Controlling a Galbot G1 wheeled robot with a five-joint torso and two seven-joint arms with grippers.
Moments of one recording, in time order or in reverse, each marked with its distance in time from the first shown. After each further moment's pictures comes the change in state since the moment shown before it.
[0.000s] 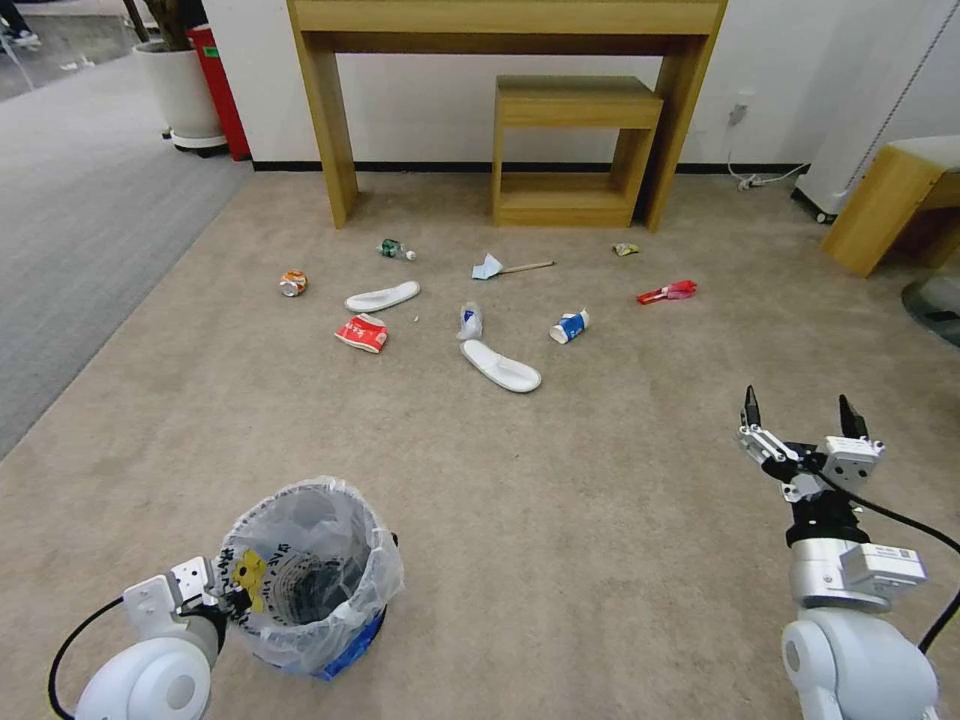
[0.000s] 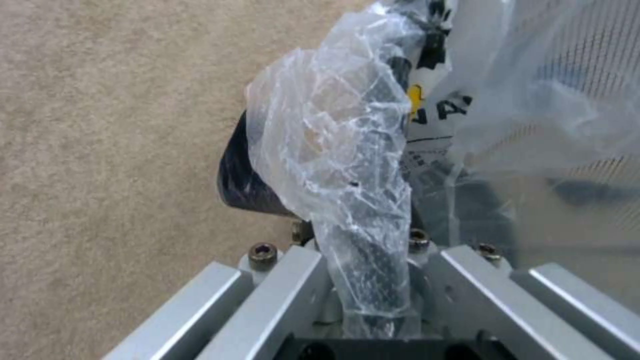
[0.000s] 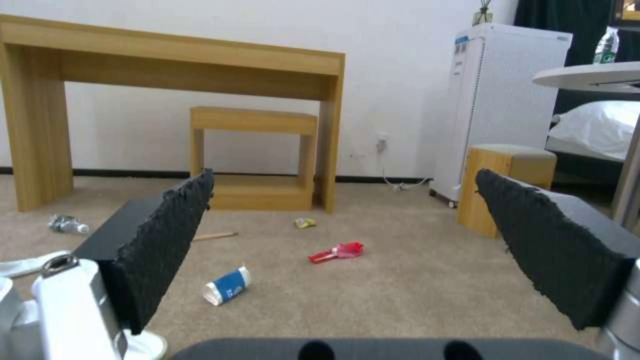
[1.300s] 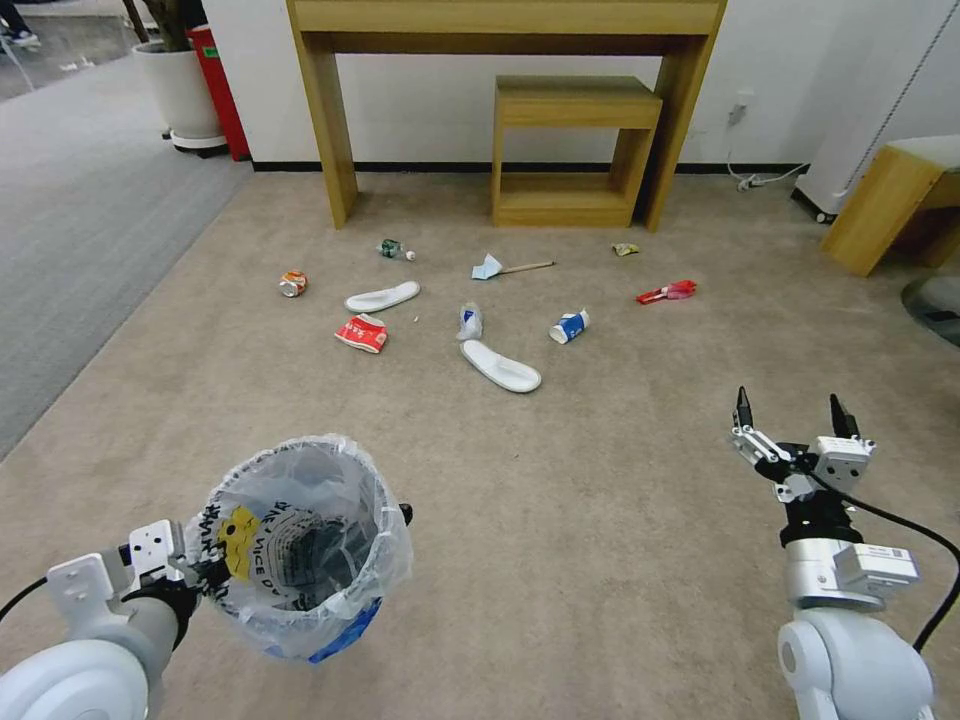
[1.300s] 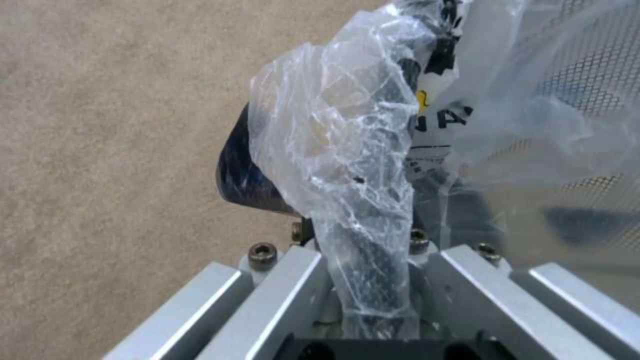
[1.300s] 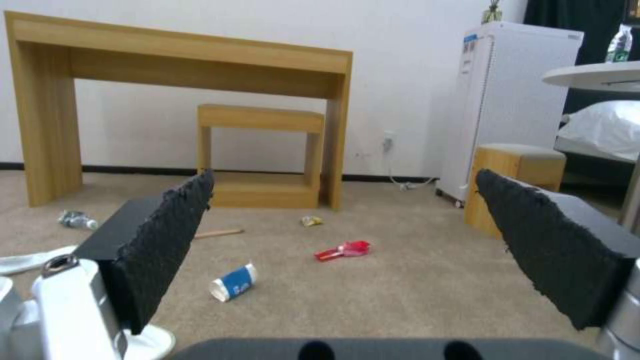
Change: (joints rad) left arm 0.109 0.129 -0.127 -0.301 -0.230 -0.006 -0.110; right arm -0.003 -0.002 -0.014 -0.001 -0.009 0.000 -0.005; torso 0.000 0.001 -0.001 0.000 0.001
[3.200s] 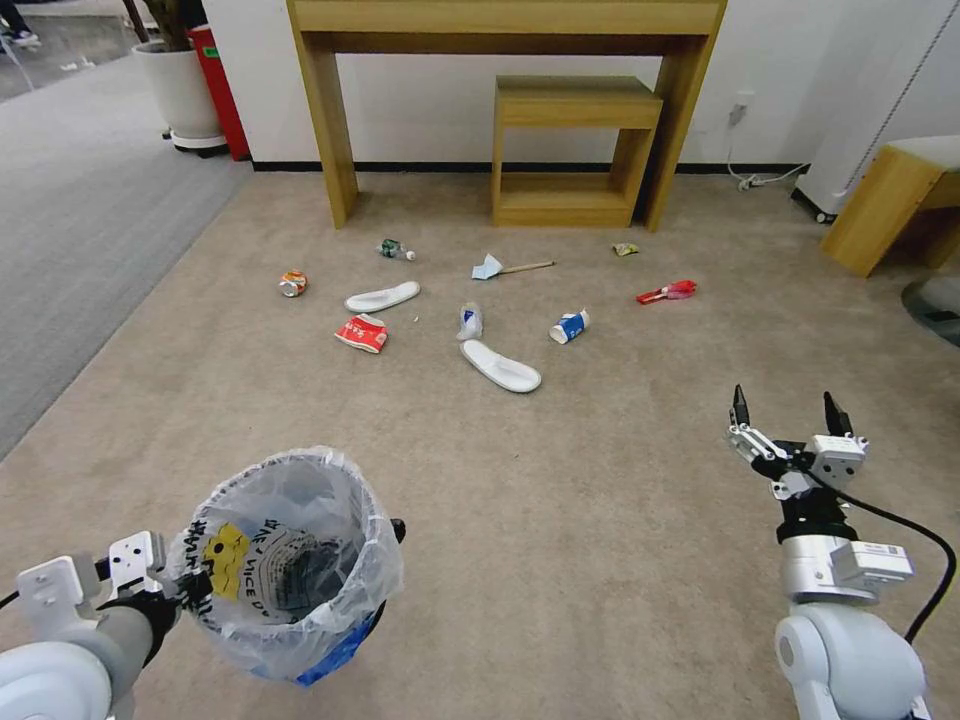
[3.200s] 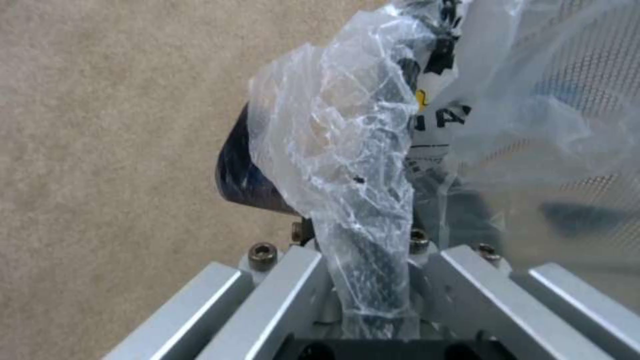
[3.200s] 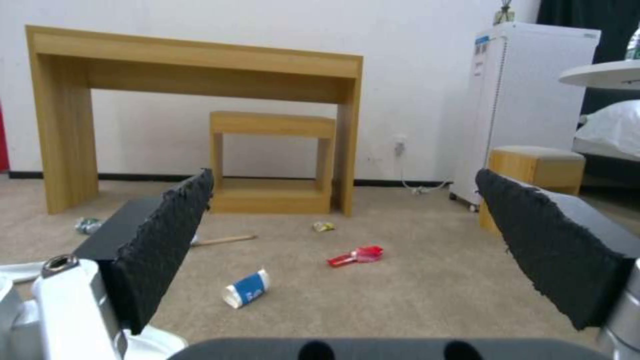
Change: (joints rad) left arm 0.050 0.104 -0.087 0.022 -0.282 -0.001 -0.111; right arm 0.018 -0.030 -0.018 -0.038 0.035 0.036 -0.005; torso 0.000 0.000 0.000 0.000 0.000
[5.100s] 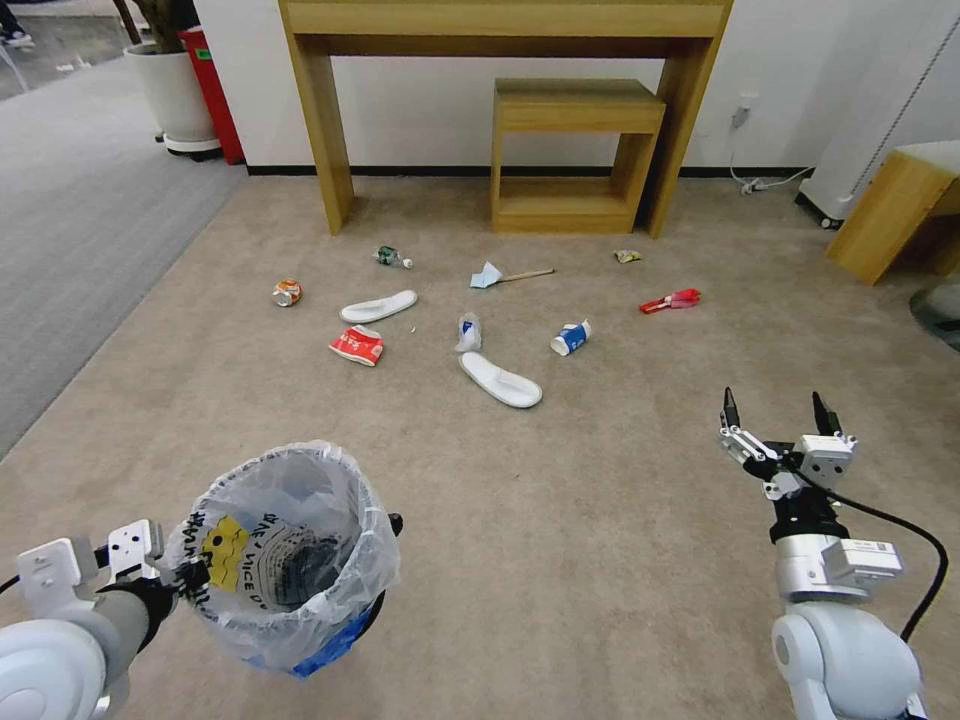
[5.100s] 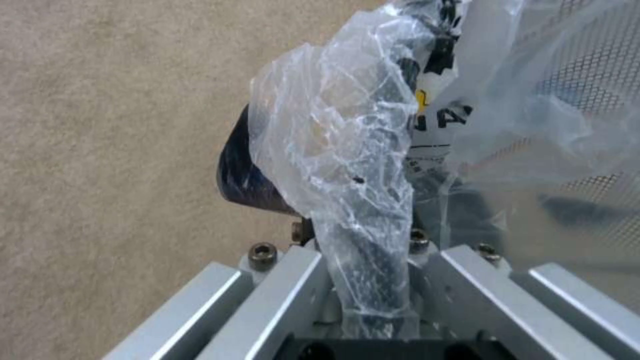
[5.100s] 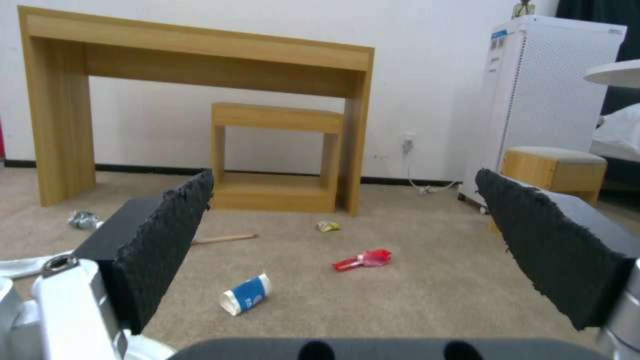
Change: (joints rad) left arm -0.026 0.041 0.006 0.013 -0.032 0.000 -0.023; right arm 0.002 0.003 -0.001 -0.004 -0.022 -0.014 -0.022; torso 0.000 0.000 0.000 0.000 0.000
